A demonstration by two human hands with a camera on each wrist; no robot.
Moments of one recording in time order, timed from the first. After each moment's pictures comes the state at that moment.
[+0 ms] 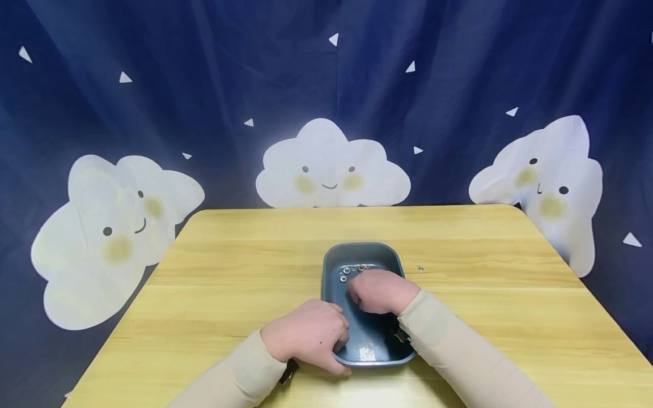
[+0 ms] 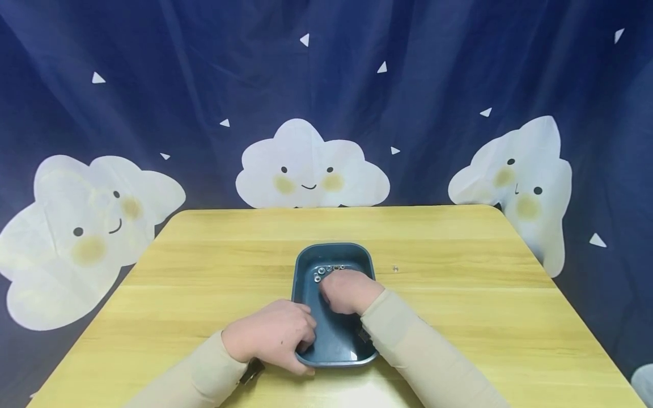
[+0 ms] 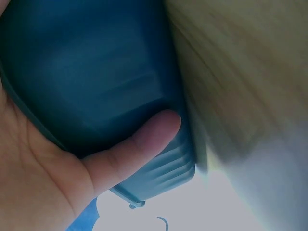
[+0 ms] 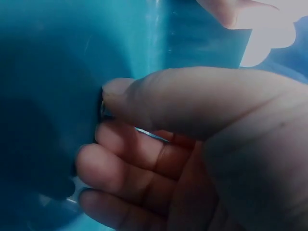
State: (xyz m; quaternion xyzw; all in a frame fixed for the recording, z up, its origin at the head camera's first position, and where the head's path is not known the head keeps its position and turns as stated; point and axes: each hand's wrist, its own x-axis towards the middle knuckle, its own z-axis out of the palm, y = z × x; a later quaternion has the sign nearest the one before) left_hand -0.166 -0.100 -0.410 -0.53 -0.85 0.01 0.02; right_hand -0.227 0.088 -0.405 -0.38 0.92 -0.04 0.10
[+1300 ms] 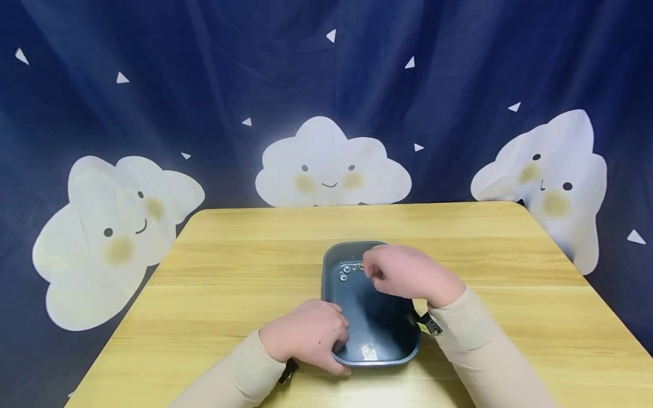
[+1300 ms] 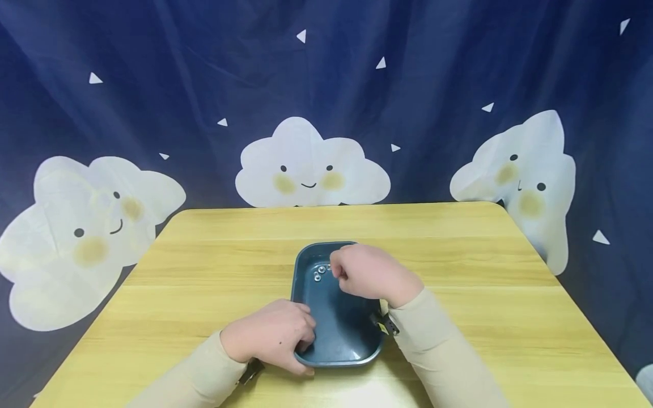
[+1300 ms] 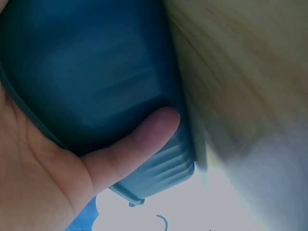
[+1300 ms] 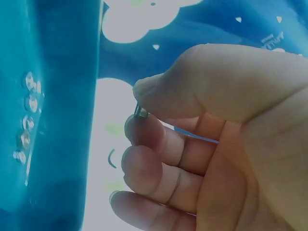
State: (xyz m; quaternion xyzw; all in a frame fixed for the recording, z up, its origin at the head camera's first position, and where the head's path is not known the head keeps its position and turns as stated) left_hand -0.166 -0.101 -0.410 -0.54 -0.84 0.00 0.03; right_hand -0.221 0.133 -0.346 -0.39 0.91 -0.16 0.00
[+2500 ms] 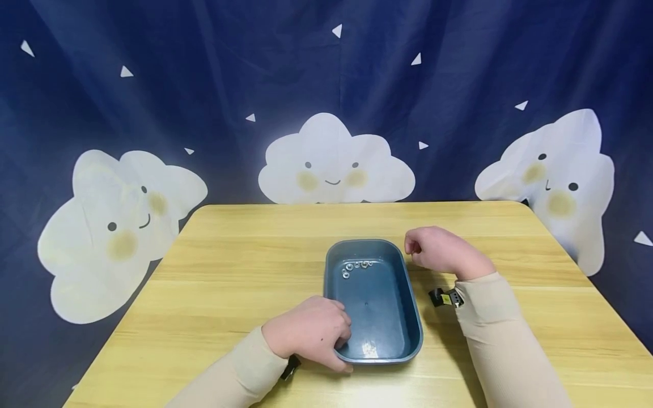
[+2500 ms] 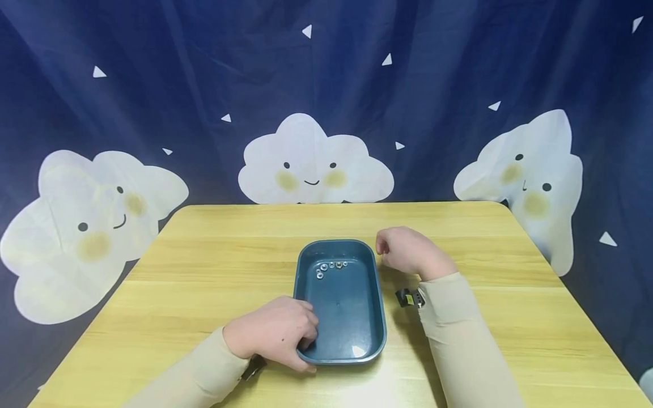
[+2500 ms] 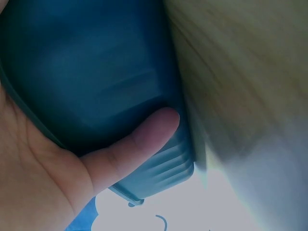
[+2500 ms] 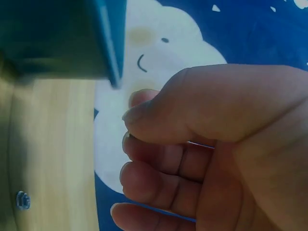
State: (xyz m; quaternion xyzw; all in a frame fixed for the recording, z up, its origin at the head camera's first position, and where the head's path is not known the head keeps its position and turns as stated) left_hand -0.165 -0.100 -0.408 -0.53 -0.85 0.02 0.02; right_hand -0.265 0.196 -0.357 -0.28 0.94 -0.17 0.04
